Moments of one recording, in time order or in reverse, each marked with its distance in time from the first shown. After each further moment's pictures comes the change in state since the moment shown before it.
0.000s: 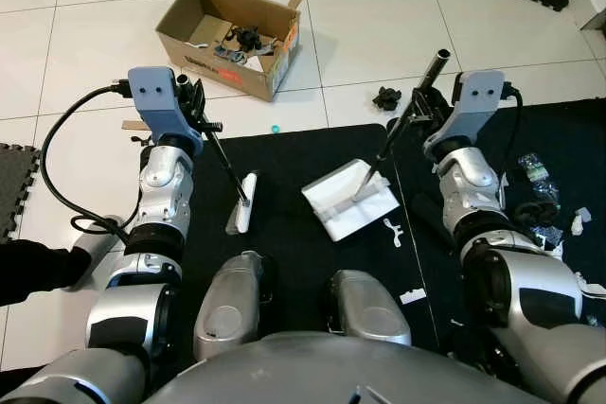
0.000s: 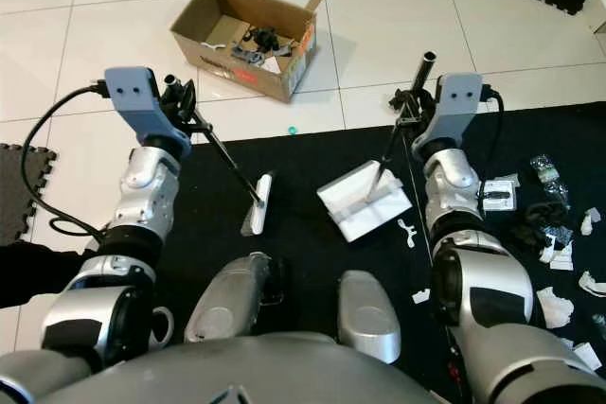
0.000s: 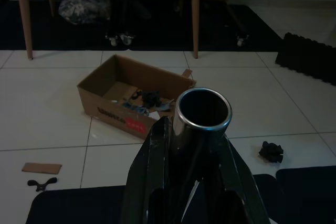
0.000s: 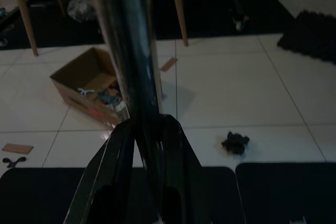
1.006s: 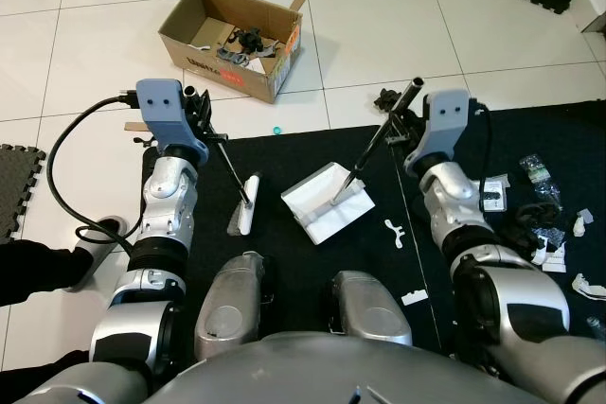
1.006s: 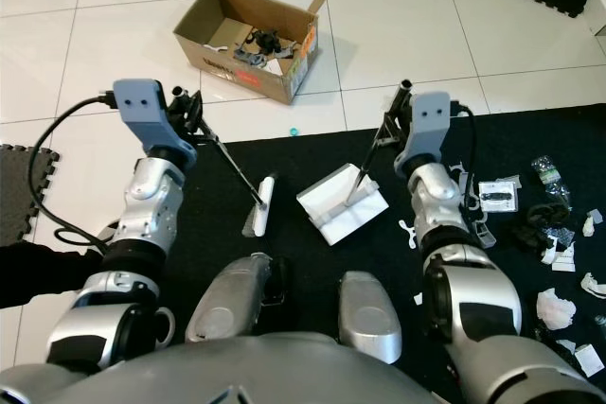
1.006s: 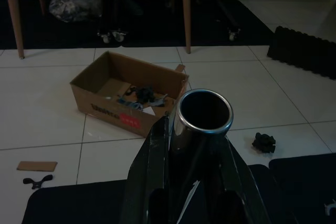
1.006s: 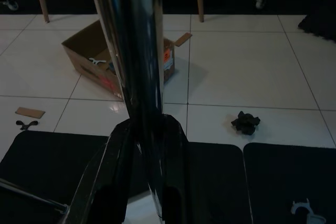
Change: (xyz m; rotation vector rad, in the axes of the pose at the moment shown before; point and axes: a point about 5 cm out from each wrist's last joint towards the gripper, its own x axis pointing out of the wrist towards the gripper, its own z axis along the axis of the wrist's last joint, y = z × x) left arm -0.006 -0.013 -0.006 0.008 0.024 -0.046; right arm -0.001 0.018 -0.016 -0.042 0.123 0.057
